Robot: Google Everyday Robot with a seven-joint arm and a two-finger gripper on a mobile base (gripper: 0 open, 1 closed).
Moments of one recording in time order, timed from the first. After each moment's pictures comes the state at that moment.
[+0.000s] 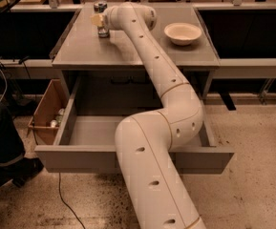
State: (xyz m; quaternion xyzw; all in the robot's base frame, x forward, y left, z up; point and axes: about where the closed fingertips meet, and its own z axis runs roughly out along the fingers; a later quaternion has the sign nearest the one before) arm 0.994 0.124 0.894 -0.21 0.77 0.20 0.56
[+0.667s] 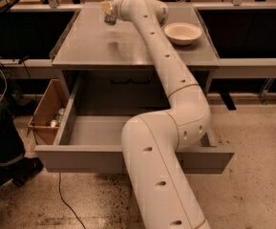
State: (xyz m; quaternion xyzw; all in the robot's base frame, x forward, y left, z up) arm 1.001 0.082 0.944 -0.19 0.74 0.19 0.62
